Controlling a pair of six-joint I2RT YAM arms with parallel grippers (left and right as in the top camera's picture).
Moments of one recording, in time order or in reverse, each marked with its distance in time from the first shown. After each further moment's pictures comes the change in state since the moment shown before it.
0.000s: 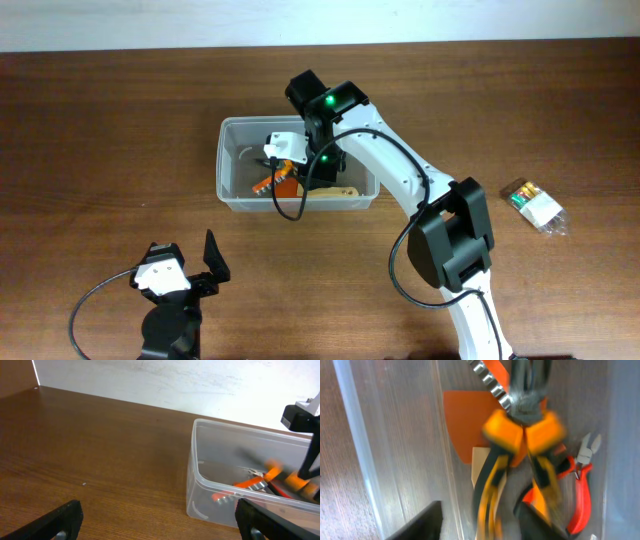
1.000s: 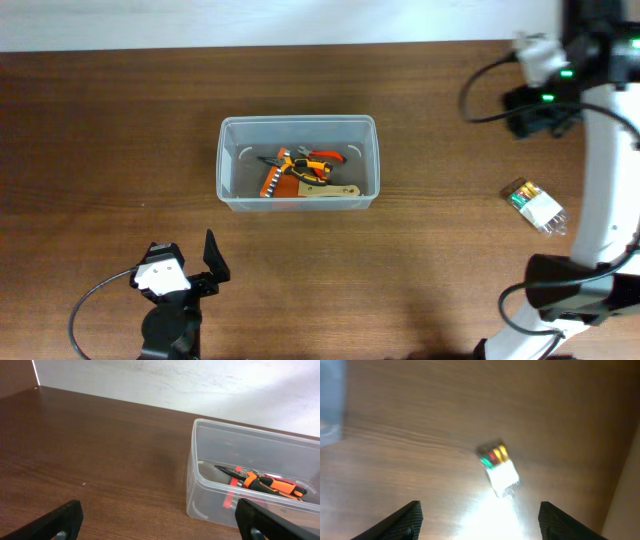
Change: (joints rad) left arm 0.000 0.000 0.000 0.000 0.000 0.000; right arm -0.729 -0.394 0.233 -0.442 0.311 0.476
